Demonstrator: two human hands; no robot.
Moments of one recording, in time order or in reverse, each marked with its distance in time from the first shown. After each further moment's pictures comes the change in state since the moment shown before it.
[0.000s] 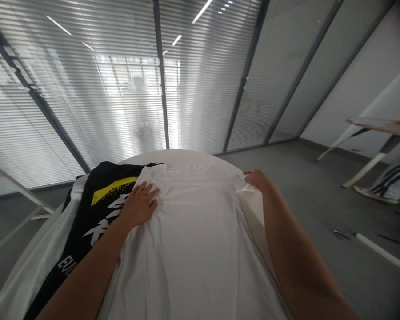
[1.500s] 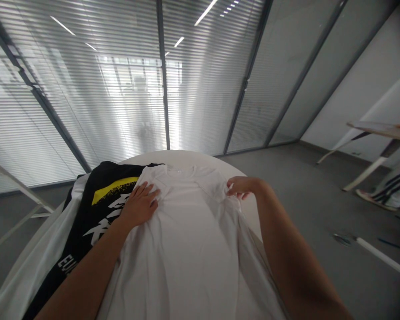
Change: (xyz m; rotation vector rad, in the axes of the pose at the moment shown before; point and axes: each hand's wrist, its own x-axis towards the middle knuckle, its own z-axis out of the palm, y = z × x) left_hand 0.000 0.002 -0.002 0.015 -0.008 -0.003; right_hand -0.060 -0.068 -0.001 -0.294 -0.681 -0.031
